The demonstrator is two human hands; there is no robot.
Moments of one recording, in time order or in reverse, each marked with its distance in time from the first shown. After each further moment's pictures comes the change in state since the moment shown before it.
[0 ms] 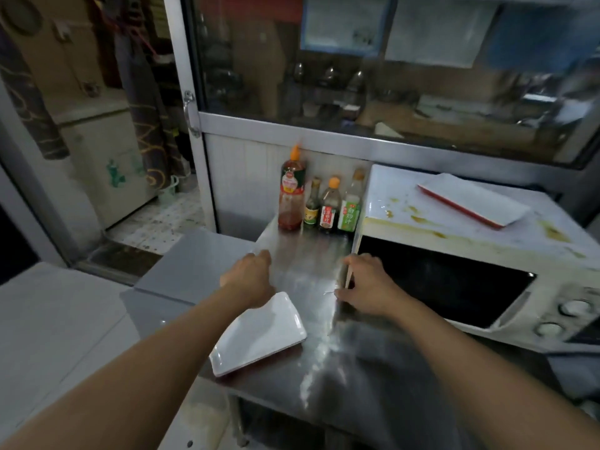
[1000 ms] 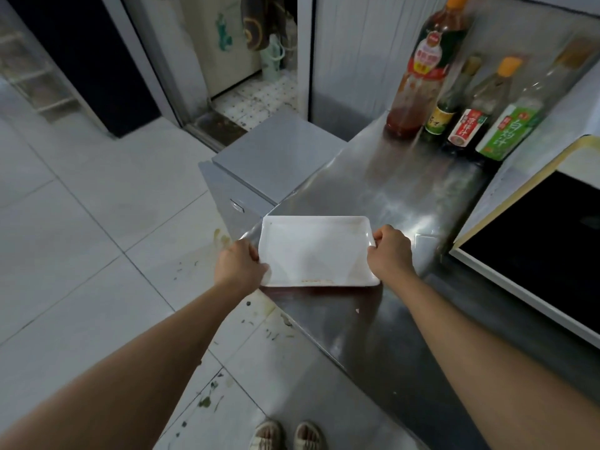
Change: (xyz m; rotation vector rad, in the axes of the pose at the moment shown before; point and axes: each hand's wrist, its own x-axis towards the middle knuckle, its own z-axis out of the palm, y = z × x) left_hand -0.025 -0.112 0.155 -0.394 0.142 -0.734; right_hand 0.105 0.008 0.202 0.199 -0.069 0.094
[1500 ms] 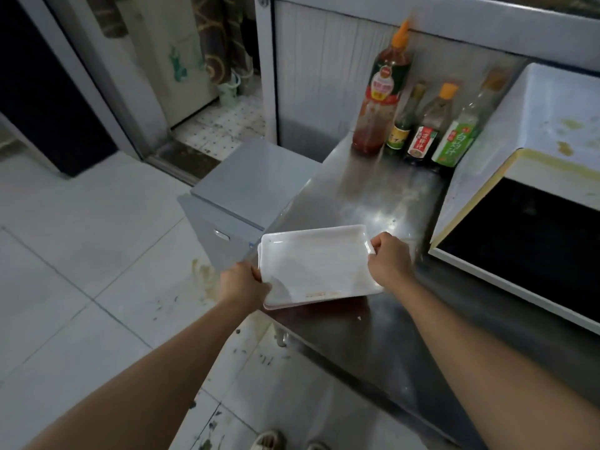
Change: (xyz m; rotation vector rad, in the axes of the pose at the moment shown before) left_hand 0.009 0.006 -0.023 0.044 -0.152 0.099; right_hand -0.018 -0.016 -0.023 -0.024 0.082 0.109
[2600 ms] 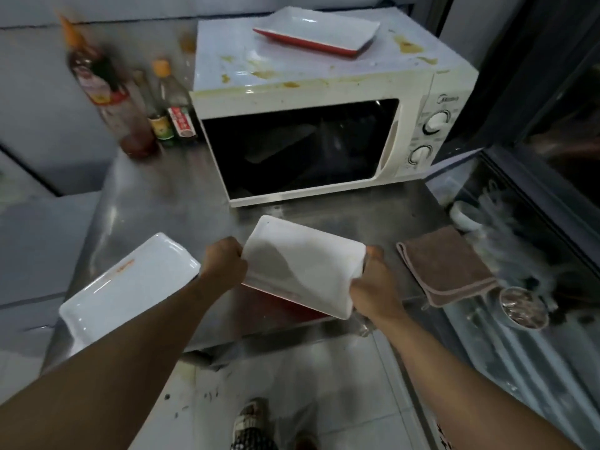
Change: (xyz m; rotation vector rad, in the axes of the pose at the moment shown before) left_hand -0.087 0.162 0.131 0.361 -0.243 0.760; right_hand -0.222 0.181 -0.092 0.470 0.399 0.531
